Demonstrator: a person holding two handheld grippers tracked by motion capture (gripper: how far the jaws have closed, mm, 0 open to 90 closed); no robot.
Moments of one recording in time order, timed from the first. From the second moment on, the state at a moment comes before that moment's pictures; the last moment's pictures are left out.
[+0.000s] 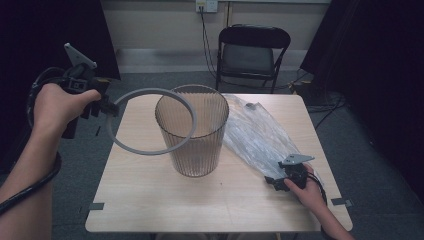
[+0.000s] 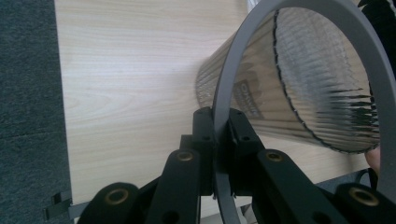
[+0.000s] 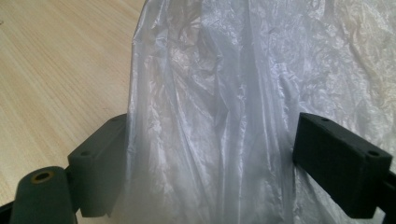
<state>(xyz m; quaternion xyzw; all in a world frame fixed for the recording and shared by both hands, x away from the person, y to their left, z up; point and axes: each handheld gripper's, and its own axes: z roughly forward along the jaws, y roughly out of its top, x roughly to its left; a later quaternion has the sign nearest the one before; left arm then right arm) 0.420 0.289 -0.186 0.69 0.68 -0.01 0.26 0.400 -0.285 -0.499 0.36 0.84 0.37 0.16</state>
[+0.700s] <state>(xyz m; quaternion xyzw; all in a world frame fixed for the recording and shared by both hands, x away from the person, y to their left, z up) 0.392 0.327 -0.196 0.69 0.68 -0.03 0.24 0.400 -0.285 -0.500 0.36 0.84 0.37 0.16</state>
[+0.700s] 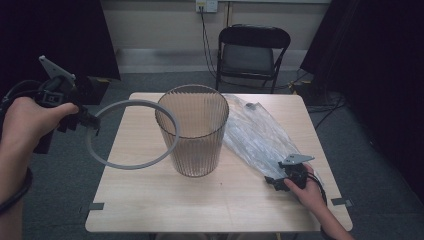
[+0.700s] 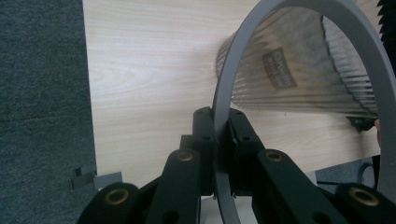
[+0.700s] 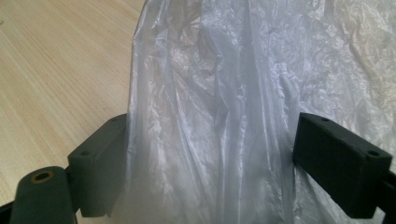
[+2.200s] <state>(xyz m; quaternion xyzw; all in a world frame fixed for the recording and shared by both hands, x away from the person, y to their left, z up) 0.365 0.331 -0.296 0.71 0.67 -0.02 0.22 0.399 -0.284 -0.500 0.36 0.84 0.37 0.16</state>
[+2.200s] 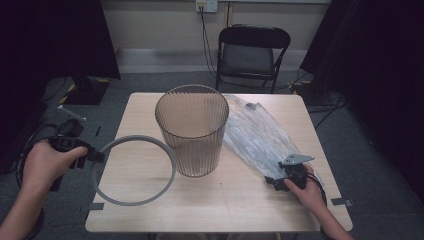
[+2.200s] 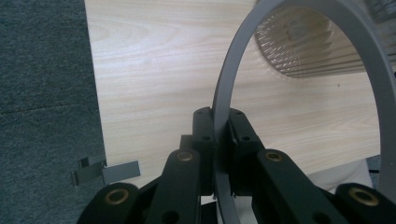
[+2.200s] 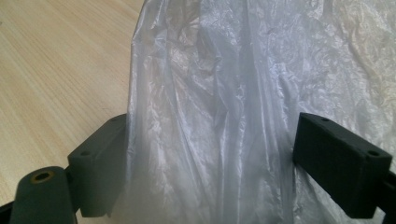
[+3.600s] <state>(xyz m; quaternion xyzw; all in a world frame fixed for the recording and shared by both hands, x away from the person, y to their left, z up) 0.366 0.324 -0.402 0.71 0.67 -0.03 0.19 0.399 -0.284 -0.500 0.37 0.84 0.37 0.16</state>
